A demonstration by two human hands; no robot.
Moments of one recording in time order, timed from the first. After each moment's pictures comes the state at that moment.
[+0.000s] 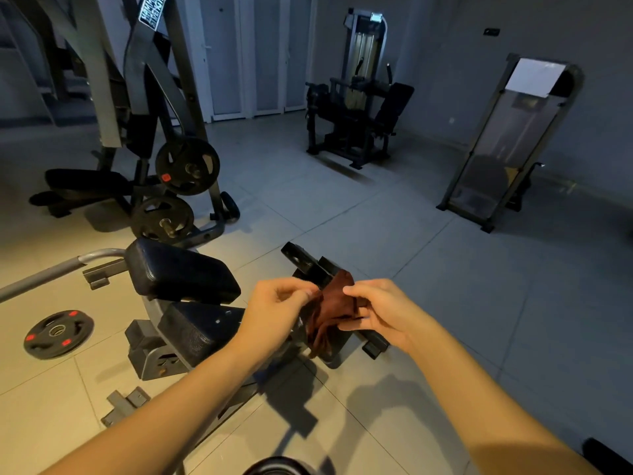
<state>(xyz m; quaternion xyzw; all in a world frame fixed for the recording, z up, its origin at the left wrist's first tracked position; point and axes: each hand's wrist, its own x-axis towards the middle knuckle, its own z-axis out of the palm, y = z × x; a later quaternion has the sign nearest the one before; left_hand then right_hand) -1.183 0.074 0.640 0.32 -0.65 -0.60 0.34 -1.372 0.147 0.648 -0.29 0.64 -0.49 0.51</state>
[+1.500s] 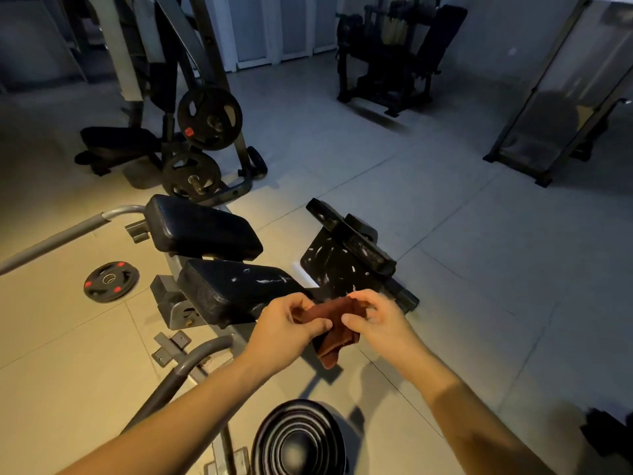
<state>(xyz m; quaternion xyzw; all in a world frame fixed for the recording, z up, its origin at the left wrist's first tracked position) -1.172 0.096 0.560 0.46 -0.70 -0.51 0.20 -1.356 0.172 0.549 -0.39 0.72 -0.38 0.42</state>
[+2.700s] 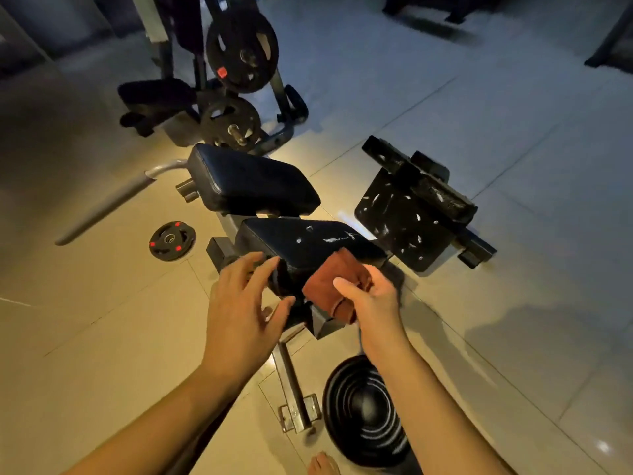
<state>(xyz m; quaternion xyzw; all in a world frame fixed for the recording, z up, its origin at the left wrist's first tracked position) -1.027 0.029 0.494 0.50 -0.84 -0.10 0.19 -1.217 0.079 0.449 -0.14 0.60 -0.59 0.53</state>
